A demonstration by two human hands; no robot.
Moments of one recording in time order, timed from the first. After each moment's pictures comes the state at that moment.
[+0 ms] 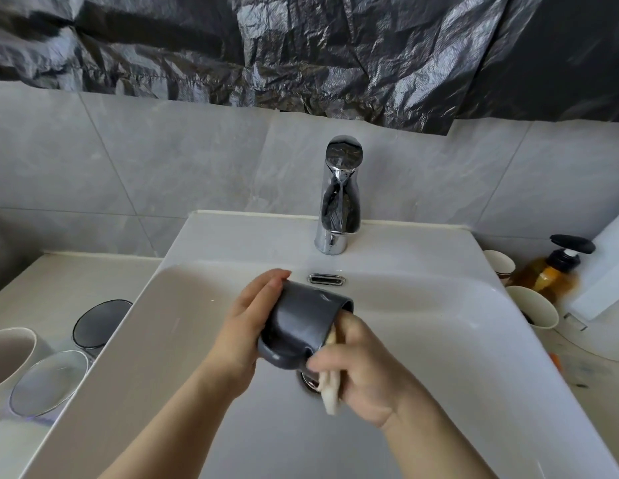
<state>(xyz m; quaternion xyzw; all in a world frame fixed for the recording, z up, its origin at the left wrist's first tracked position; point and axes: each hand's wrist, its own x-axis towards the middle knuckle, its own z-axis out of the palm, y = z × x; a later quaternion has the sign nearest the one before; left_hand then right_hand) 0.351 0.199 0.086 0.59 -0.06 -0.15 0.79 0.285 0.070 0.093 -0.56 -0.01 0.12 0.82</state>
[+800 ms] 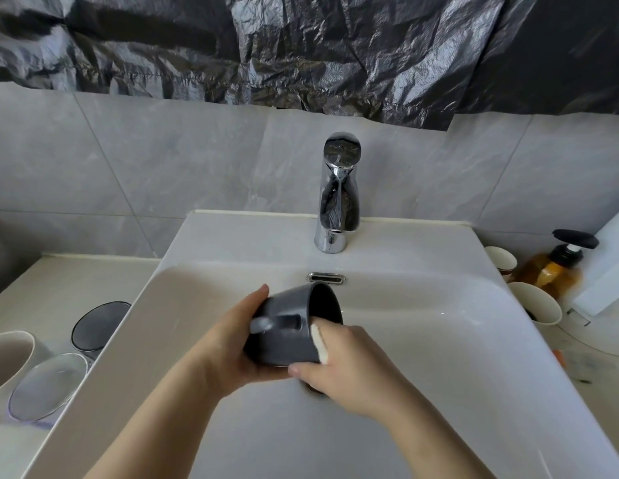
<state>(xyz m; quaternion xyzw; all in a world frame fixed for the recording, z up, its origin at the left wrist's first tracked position) 0.359 0.207 0.086 0.58 0.15 -0.33 0.73 0.282 0.070 0.099 -0.93 0.00 0.03 0.37</state>
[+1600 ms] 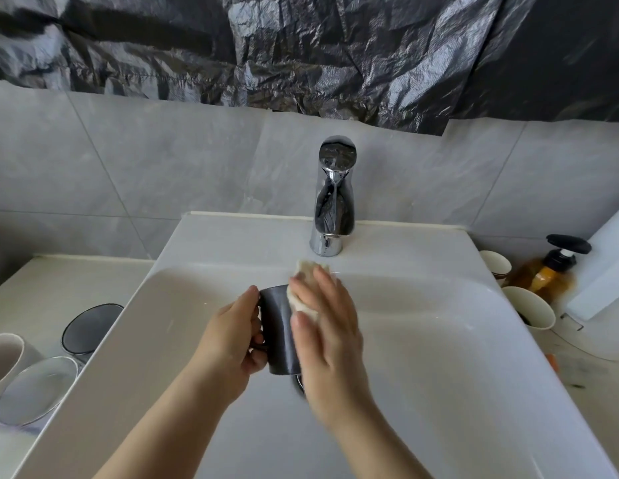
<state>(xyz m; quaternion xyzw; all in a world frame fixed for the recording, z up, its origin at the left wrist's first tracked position) 0.356 0.196 0.088 0.62 0.18 -0.19 0.74 0.294 0.097 0.069 -0.84 0.02 -0.29 0.45</state>
